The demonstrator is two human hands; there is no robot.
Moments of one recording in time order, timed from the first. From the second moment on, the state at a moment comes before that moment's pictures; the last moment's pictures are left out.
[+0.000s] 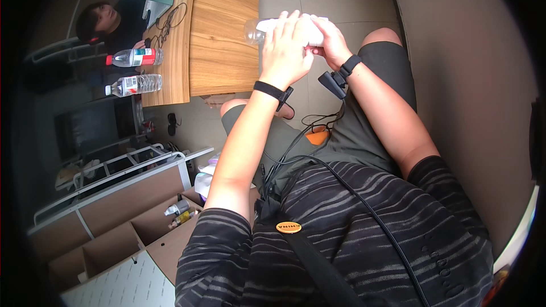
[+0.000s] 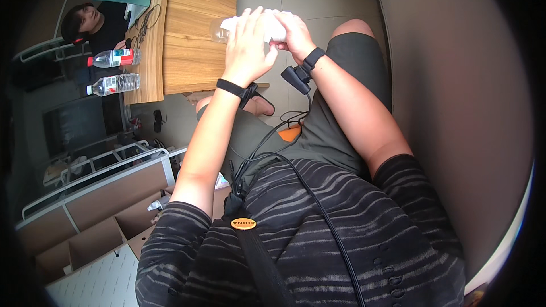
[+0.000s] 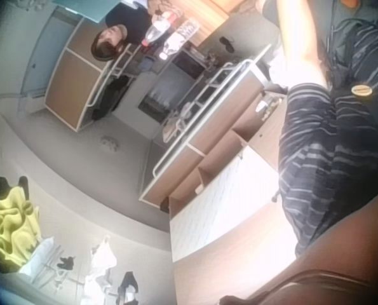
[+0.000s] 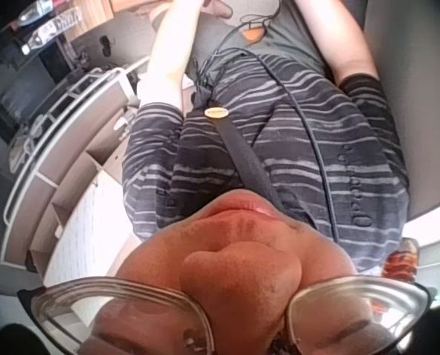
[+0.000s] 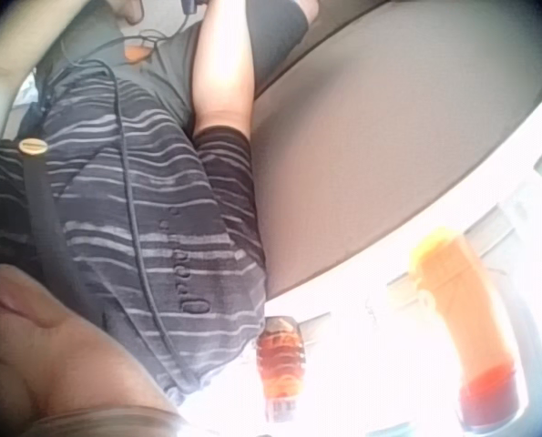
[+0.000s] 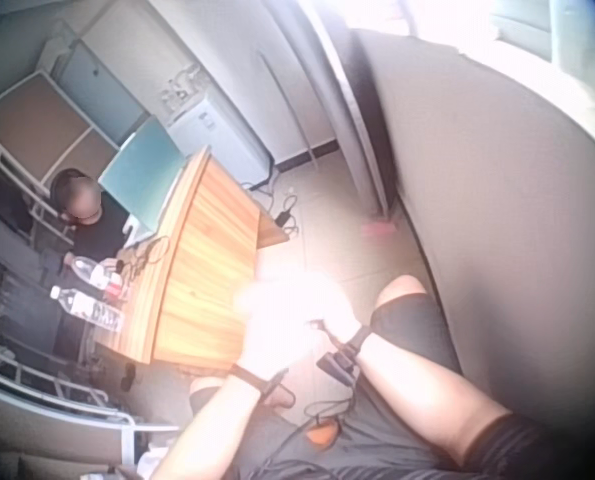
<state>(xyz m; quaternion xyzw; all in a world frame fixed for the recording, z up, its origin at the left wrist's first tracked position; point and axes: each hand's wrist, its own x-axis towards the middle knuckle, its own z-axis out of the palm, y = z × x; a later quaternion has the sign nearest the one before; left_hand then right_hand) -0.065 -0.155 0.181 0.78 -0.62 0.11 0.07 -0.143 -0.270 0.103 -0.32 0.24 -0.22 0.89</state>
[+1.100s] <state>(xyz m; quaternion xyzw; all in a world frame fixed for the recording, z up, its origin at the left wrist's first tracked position) -0.030 -0.117 0.201 0.77 -0.62 -0.01 0.16 -0.142 -0.266 0.102 -0.44 0.20 -0.14 0.87</state>
